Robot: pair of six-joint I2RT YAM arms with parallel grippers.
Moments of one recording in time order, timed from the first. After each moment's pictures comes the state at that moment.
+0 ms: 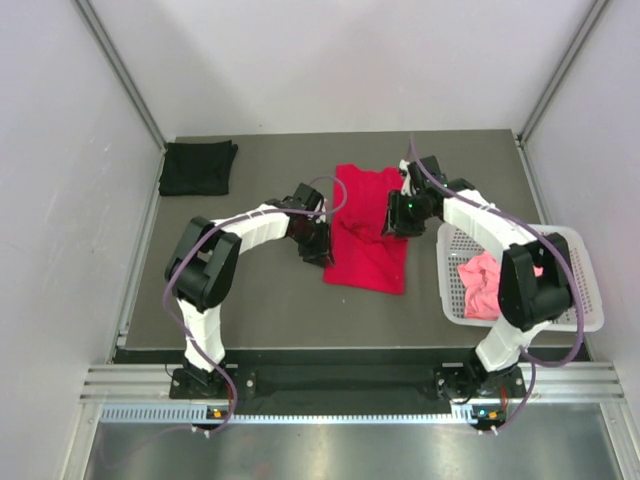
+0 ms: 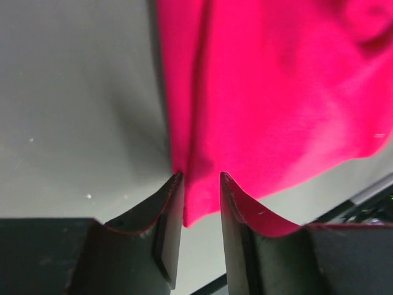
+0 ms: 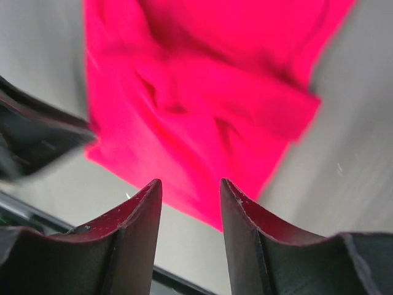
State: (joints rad) left arm -0.54 1.91 1.28 -0.50 0.35 -0.54; right arm 0.35 1.65 1.23 -0.65 -0.26 0.37
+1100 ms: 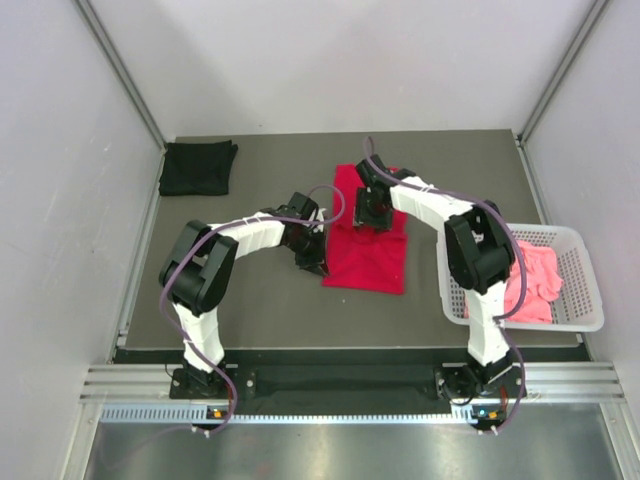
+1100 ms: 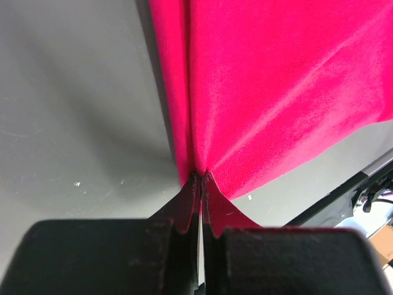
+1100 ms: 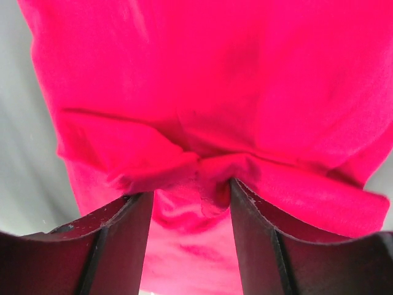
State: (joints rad) left arm -0.53 1.89 1.17 -0.45 0.43 -0.47; right arm 0.53 2.06 1.60 -0.70 0.06 0.60
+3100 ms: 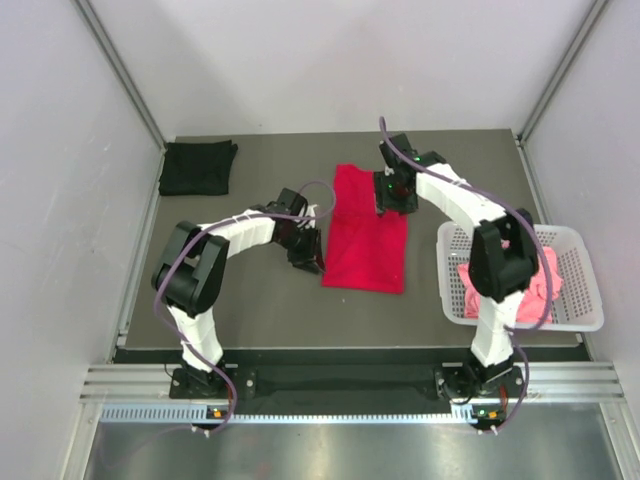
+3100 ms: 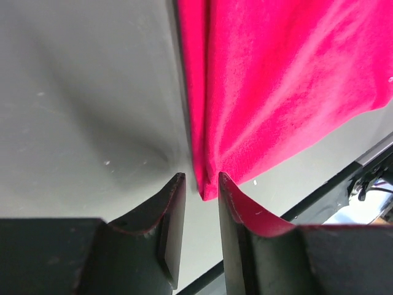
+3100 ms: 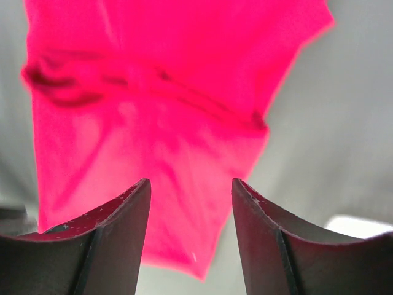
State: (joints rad) left arm -0.47 1.86 1.15 -0.47 0.48 -0.42; right arm 0.44 1.99 1.71 -0.84 0.08 0.31
